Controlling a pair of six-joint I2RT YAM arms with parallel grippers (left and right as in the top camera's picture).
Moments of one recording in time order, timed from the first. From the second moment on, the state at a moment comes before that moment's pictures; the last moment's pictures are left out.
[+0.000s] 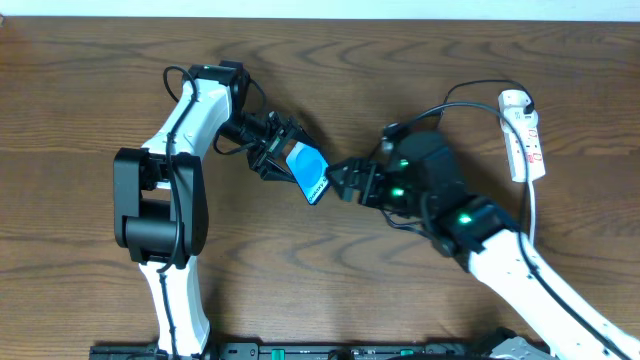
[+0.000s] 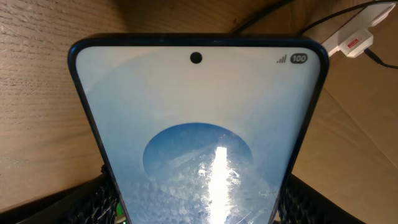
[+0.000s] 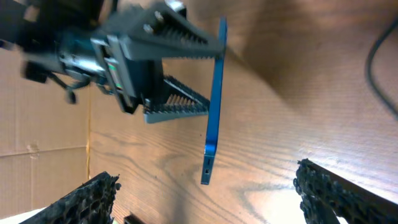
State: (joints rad) left arm -0.13 2.15 1.65 -1.27 0.94 -0.58; right arm 0.57 1.29 0.91 -0.31 -0.33 0.87
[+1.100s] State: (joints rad) left arm -0.13 2.15 1.65 -1.27 0.94 -0.56; right arm 0.78 1.59 0.91 0.00 0.03 1.14
